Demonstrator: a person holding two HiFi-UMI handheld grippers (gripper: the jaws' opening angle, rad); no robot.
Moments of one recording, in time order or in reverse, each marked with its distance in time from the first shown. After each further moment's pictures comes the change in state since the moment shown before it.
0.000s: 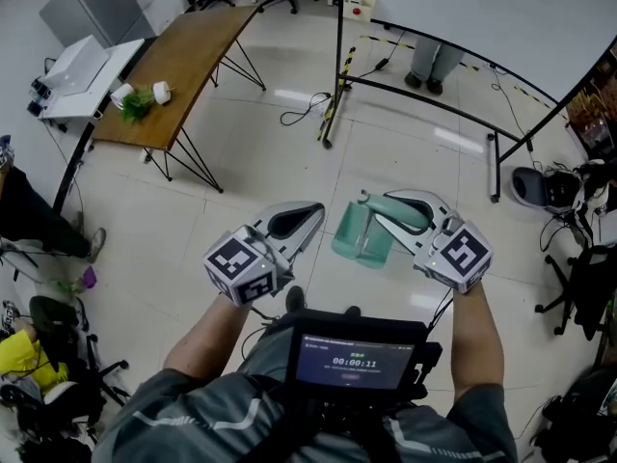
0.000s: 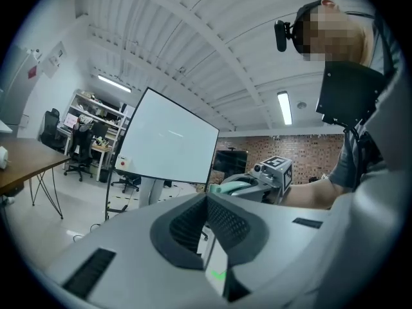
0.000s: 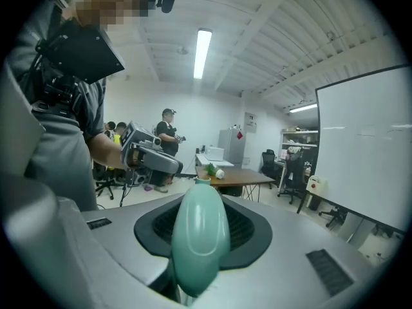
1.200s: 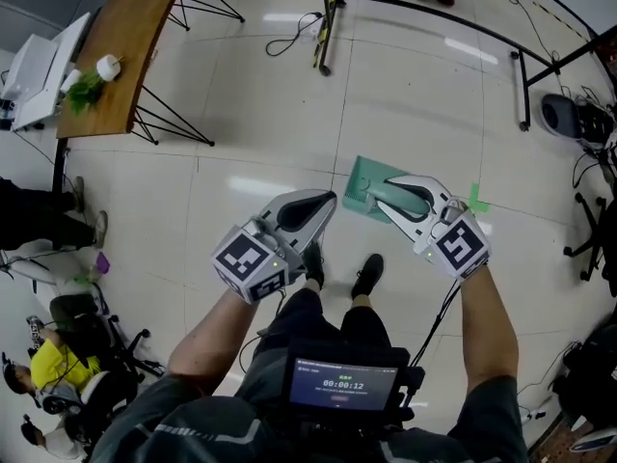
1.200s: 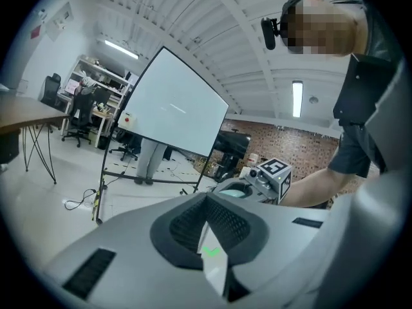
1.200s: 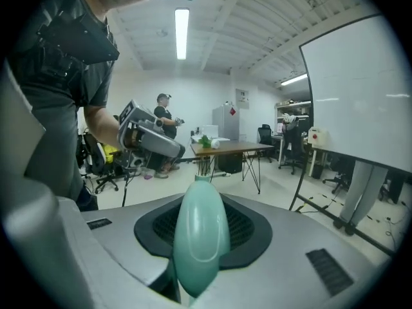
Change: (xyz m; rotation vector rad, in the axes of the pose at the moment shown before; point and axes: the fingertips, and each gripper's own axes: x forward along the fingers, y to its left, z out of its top) left arm 0.152 0.141 -0.207 -0.116 0.184 -0.039; right arm 0.101 -0.111 -0.282 0.119 0.128 0.014
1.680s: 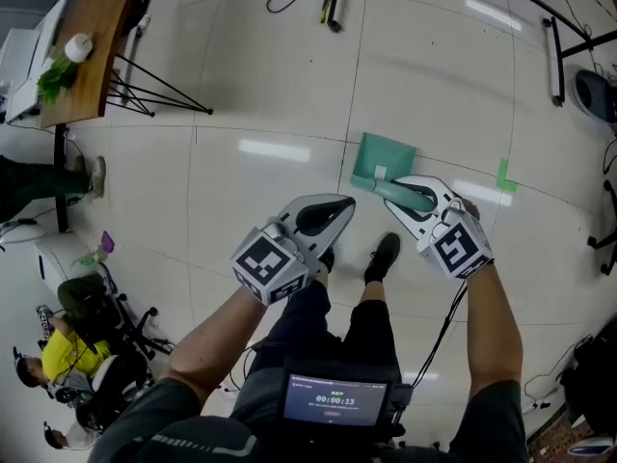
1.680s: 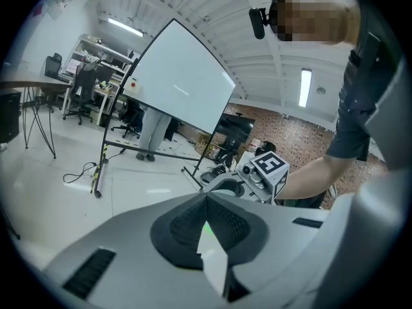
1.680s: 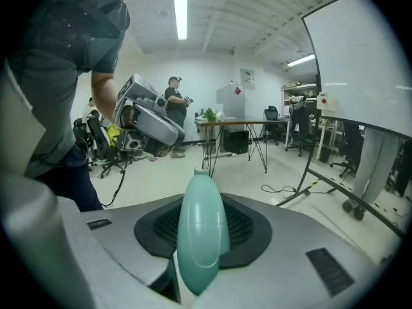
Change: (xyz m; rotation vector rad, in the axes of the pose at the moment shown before) left arm 0.094 0.073 -0.200 -0.032 0.141 -0.003; right arm 0.085 -0.026 -0.229 0.000 0.111 0.046
